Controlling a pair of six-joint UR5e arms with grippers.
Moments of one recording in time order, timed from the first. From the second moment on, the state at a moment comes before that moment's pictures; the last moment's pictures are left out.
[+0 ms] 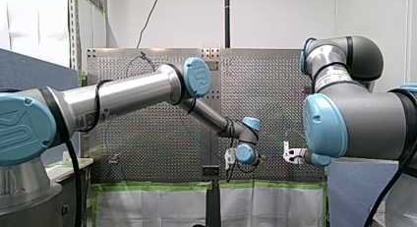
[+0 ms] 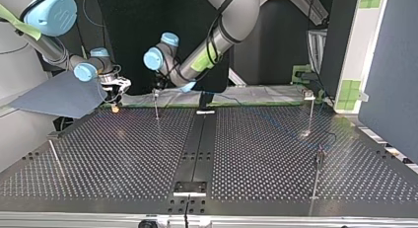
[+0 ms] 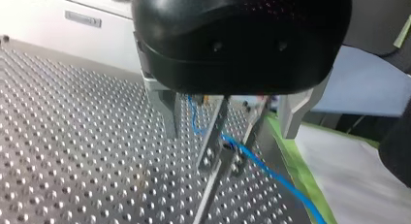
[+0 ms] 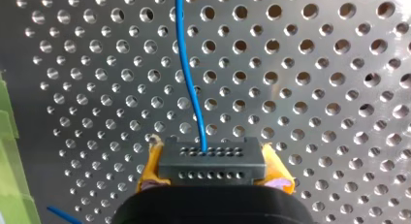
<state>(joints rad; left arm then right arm) -0.82 -2.84 -0.80 -2.94 -1.96 -1.72 1.59 -0.50 1.39 -0.71 1.16 1.54</state>
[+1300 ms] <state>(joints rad) -0.84 -2.84 -0.83 -2.95 -1.97 -1.74 1.59 -0.50 1.39 -0.70 1.15 1.54</state>
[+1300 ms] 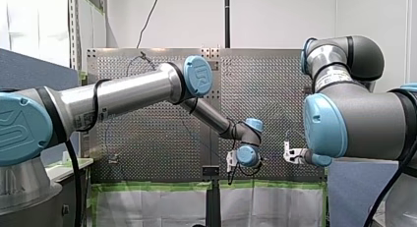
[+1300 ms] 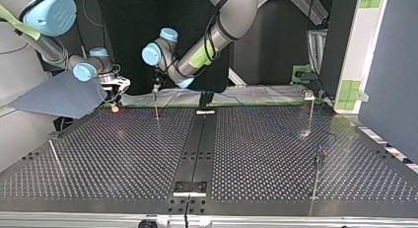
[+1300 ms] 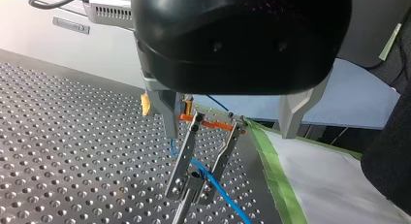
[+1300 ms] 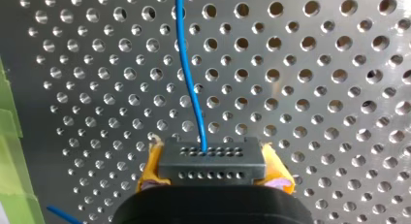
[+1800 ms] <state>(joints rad) -0.87 -2.78 -0.88 -2.92 -1.97 -1.73 1.58 -0.50 1.39 -0.70 1.15 1.54</state>
